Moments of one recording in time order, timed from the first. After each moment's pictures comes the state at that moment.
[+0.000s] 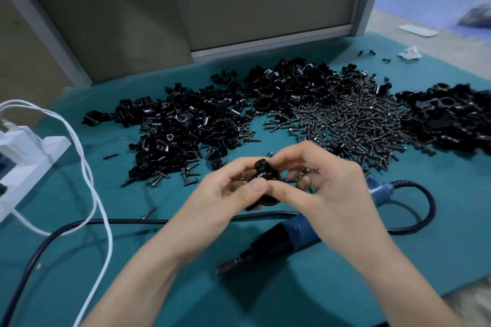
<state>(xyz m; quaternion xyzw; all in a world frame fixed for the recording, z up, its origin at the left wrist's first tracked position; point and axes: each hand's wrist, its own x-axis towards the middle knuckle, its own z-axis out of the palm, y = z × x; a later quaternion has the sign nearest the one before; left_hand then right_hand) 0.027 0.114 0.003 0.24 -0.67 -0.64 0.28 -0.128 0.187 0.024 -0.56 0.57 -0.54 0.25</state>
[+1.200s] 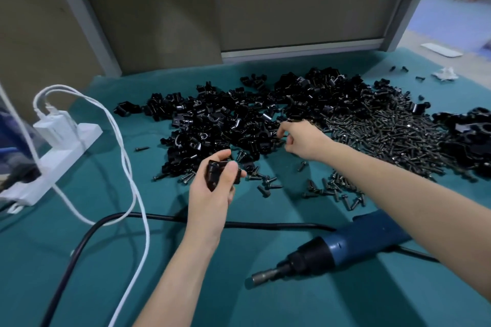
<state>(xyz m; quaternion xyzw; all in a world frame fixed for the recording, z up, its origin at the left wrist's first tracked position) 0.055 0.075 -0.054 0.40 -0.48 -0.56 0.54 -0.167 -0.008 -0.028 -0.69 0.70 -0.06 0.15</state>
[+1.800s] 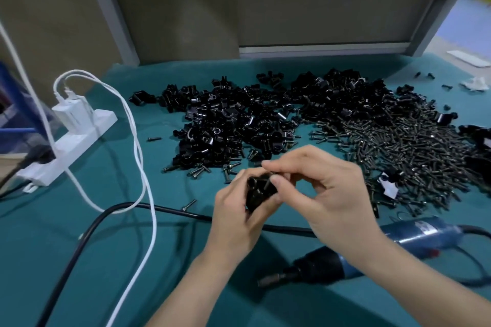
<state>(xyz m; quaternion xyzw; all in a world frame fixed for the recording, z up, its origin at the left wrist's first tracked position) 0.042 0.095 -0.054 0.32 -0.70 -0.32 0.55 -0.089 0.130 0.012 -0.71 0.45 -0.52 0.16</state>
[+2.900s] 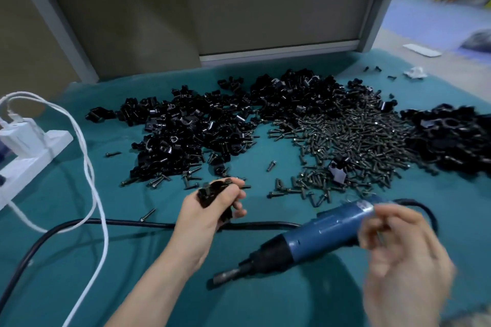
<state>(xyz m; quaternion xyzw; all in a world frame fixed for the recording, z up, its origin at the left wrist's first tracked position) 0.028 0.103 -0.054 0.37 -0.46 -0.67 0.44 -0.152 0.221 -0.033 -0.19 0.50 -0.82 0.20</state>
